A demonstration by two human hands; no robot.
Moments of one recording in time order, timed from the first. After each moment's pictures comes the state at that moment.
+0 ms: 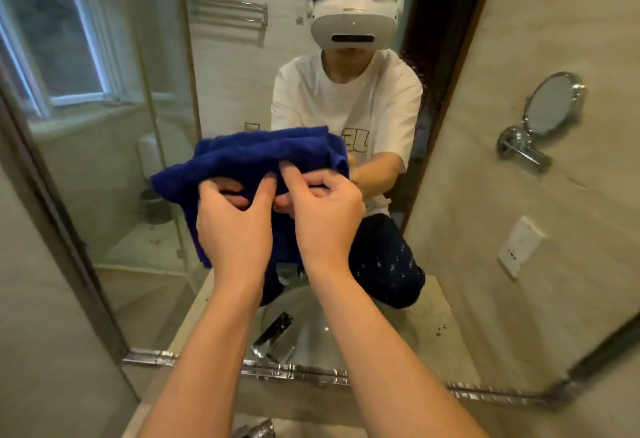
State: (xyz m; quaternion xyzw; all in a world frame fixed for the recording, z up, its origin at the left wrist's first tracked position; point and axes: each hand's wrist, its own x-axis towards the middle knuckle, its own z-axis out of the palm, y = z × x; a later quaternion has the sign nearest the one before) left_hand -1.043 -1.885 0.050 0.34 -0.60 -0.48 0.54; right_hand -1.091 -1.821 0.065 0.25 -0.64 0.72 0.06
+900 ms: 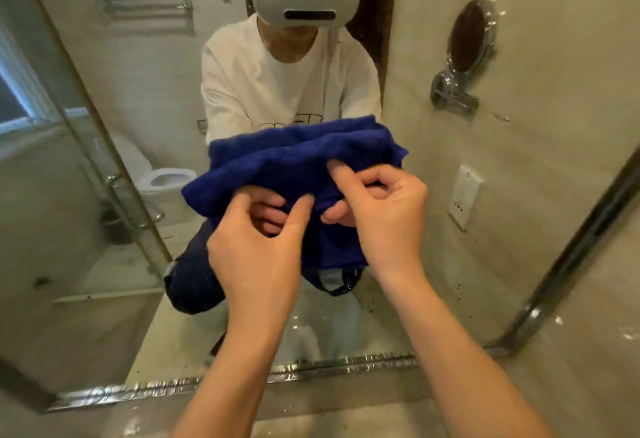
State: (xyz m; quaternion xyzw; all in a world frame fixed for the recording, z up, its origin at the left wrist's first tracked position) left_hand -1.125 -1.740 0.029 0.22 -0.71 -0.45 0.49; right_hand -1.198 -1.651 0.044 0.19 -0.61 0.76 0.07
